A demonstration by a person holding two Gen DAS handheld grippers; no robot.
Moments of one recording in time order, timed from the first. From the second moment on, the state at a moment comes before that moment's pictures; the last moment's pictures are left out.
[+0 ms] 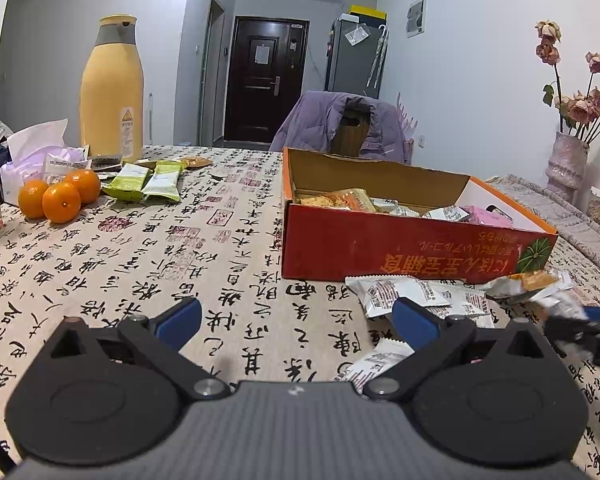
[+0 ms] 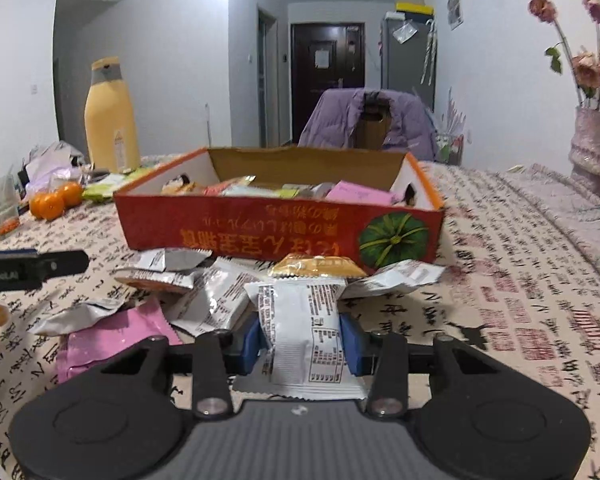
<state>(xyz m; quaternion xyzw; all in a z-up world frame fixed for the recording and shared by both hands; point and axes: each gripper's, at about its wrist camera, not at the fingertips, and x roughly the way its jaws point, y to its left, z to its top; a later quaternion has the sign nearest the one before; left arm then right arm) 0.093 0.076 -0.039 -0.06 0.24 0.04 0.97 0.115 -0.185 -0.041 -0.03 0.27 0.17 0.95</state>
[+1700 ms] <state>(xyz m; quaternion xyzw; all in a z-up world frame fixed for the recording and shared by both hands) 0.117 0.057 -0.049 -0.04 0.35 0.03 0.93 0.100 -0.213 -0.042 0.01 0.26 0.16 0.95</state>
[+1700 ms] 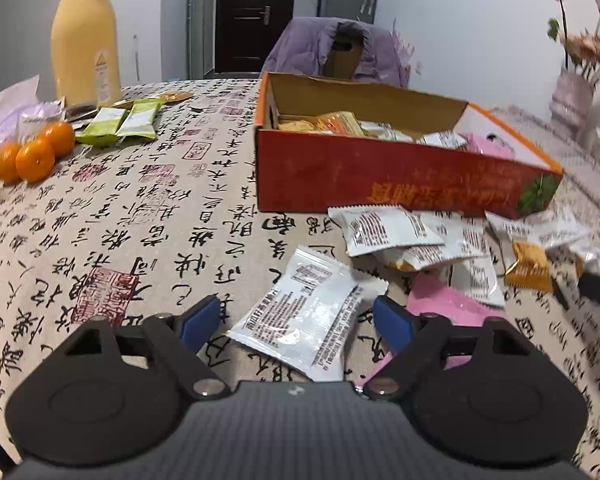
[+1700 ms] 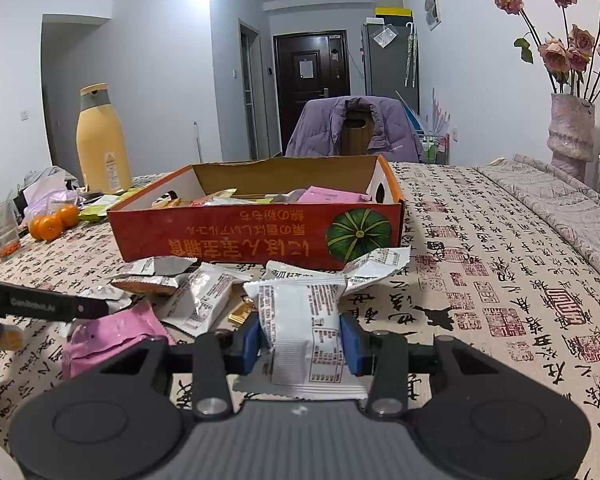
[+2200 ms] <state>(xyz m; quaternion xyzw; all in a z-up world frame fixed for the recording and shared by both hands) 0.110 0.047 -0.049 -0.01 0.34 0.03 0.94 0.099 -0.212 -0.044 0.00 0.26 0.17 0.95</state>
